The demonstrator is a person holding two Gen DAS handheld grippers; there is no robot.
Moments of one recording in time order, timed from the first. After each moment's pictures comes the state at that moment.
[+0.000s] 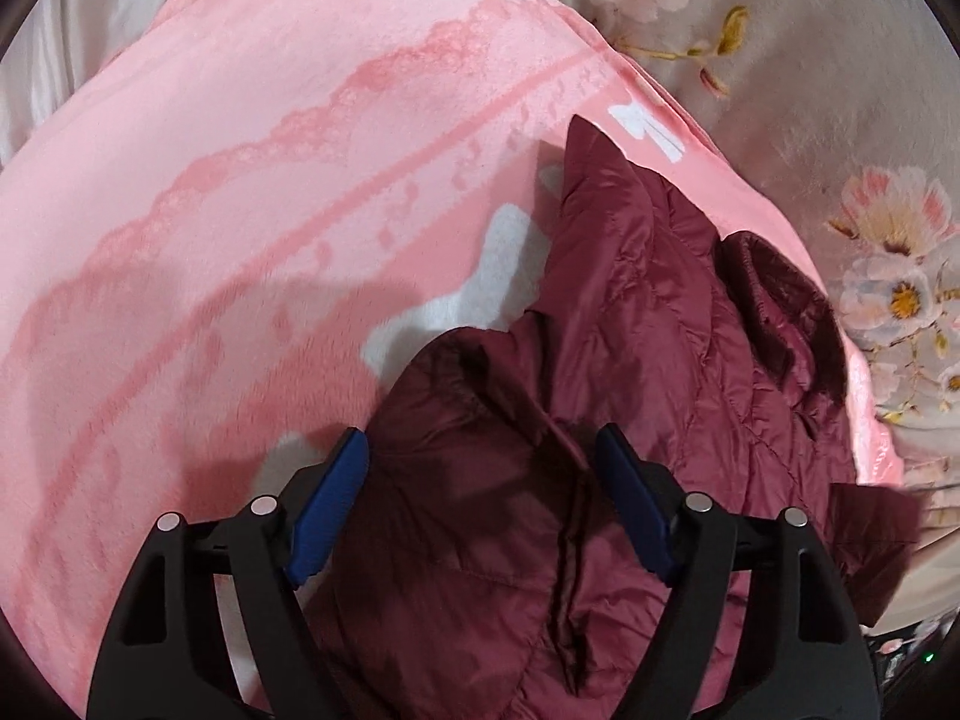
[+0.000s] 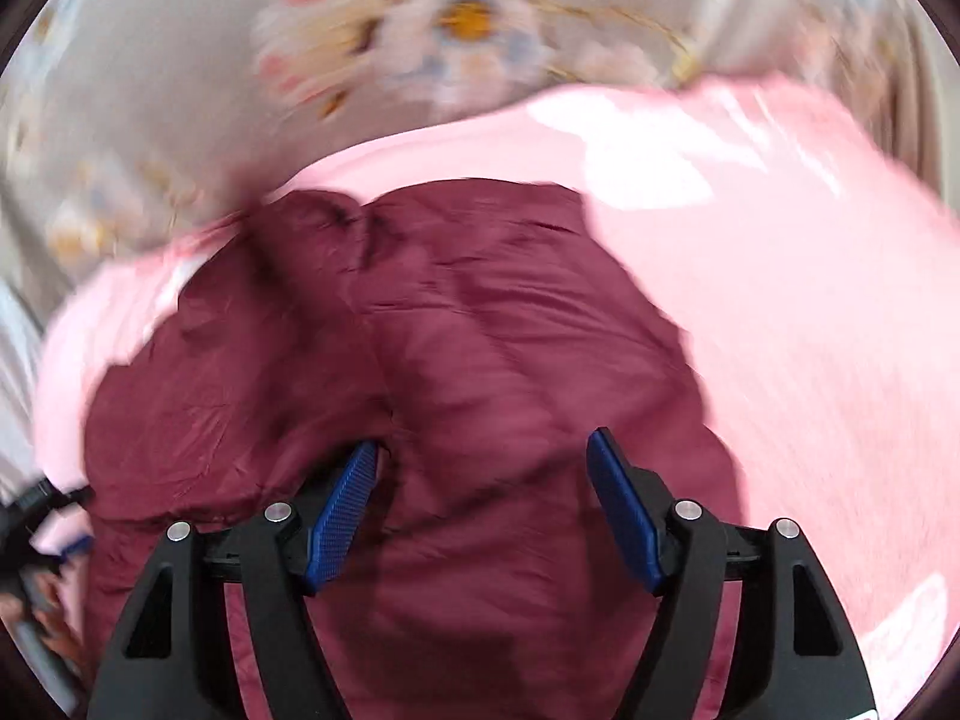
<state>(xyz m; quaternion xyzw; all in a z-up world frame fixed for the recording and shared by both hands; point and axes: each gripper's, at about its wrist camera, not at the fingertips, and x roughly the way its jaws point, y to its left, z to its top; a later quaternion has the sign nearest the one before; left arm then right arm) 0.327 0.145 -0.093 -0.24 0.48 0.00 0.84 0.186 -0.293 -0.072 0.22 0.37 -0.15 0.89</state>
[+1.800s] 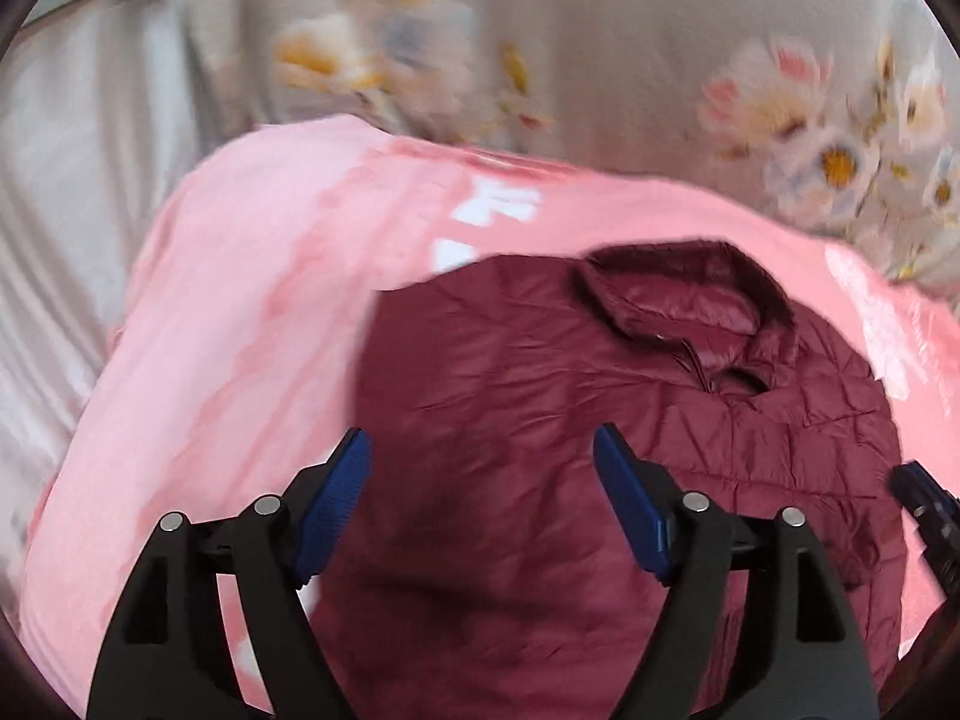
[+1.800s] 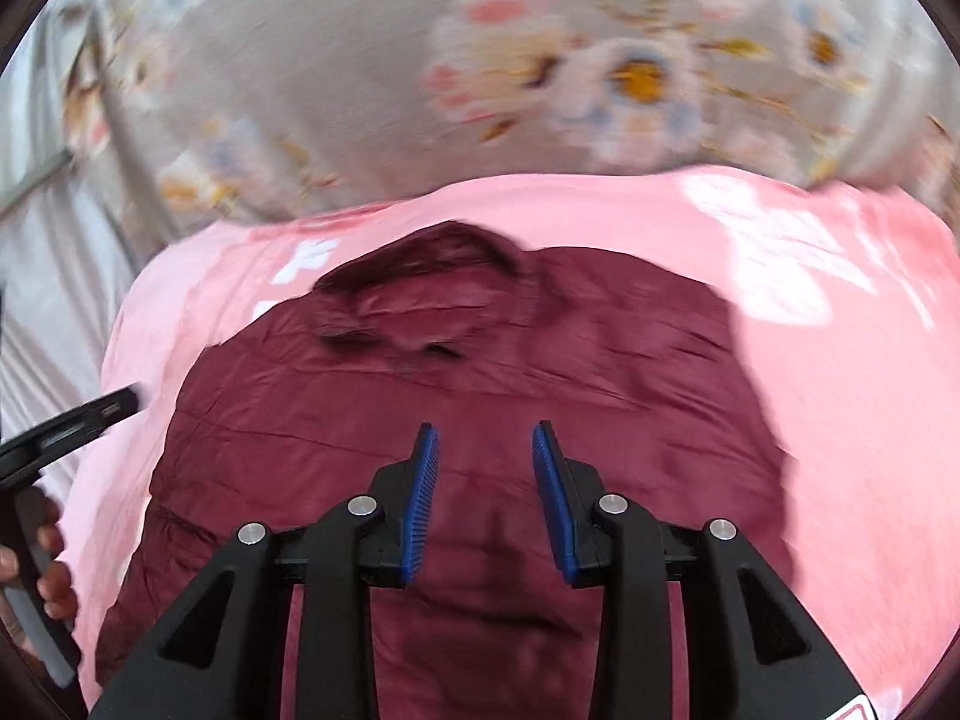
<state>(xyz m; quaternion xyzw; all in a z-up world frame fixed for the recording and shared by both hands) 0.312 0.030 -0.007 0.02 0.41 -0.02 0.91 0.252 -0.217 -0.026 0.10 0.36 -0.01 0.93</state>
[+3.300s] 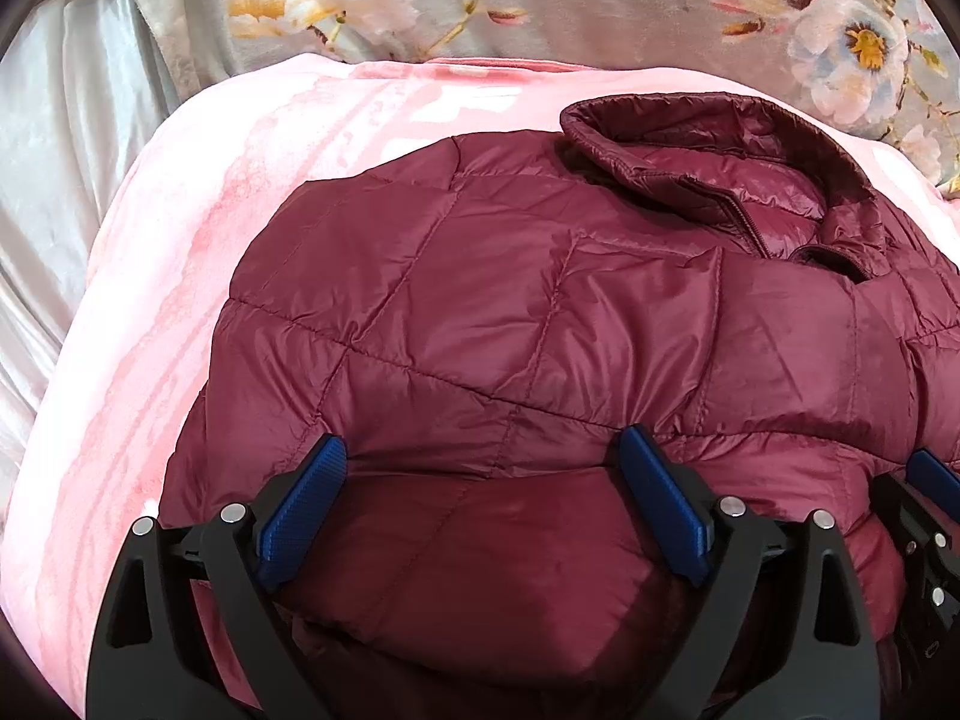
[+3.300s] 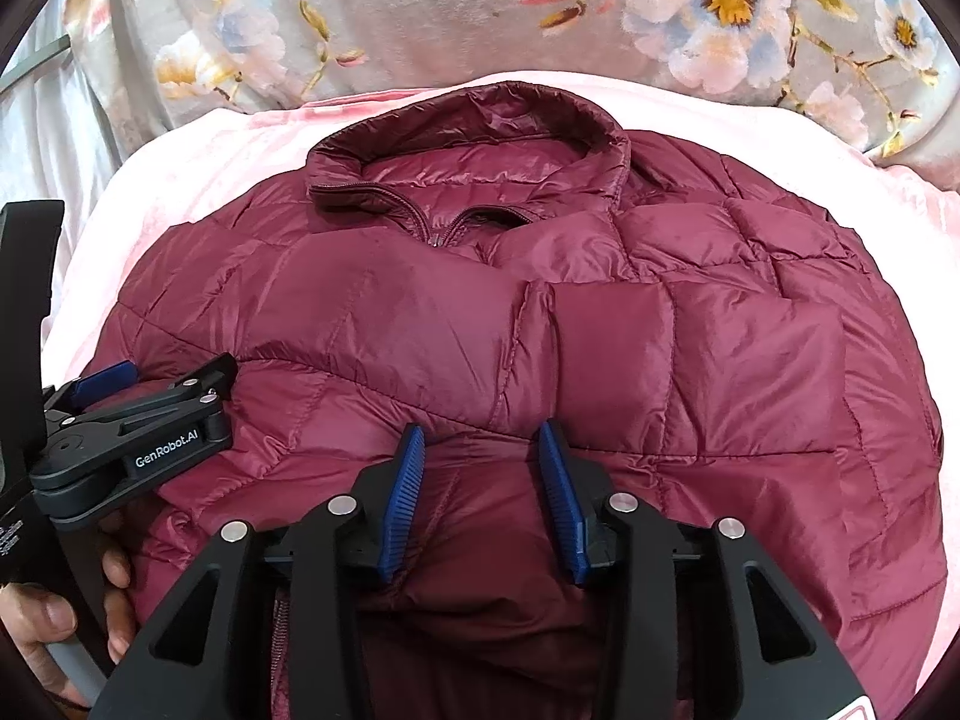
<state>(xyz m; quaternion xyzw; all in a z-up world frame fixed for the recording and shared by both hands) 0.321 -0.003 -0.109 0.06 0.42 0.01 0.91 0.276 -0.191 -0.104 0.07 0.41 0.01 0.91</state>
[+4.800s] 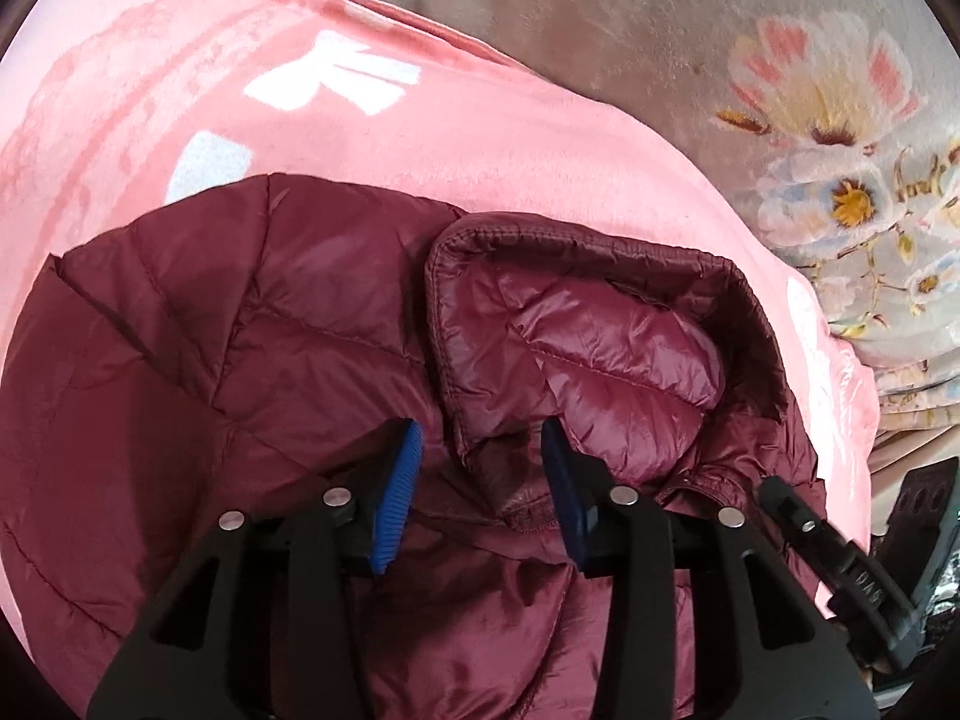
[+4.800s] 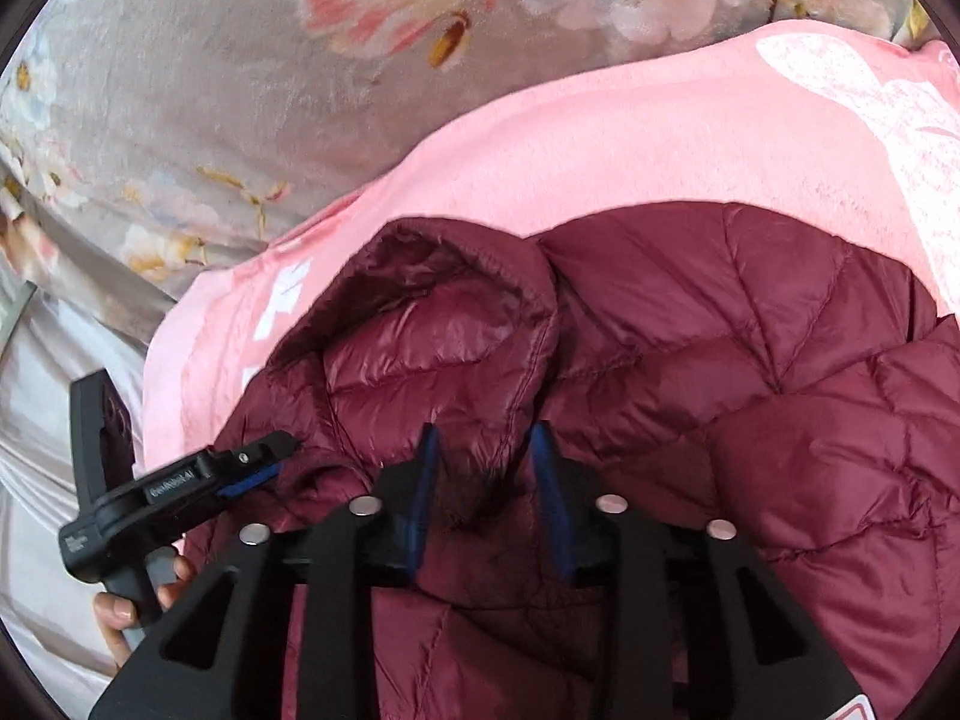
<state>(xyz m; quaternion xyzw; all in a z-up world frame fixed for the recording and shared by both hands) 0.465 -0.010 -0.080 -0.14 0.52 -0.15 0.83 0.386 -0.275 -0.065 0.27 0.43 0.07 0.86</state>
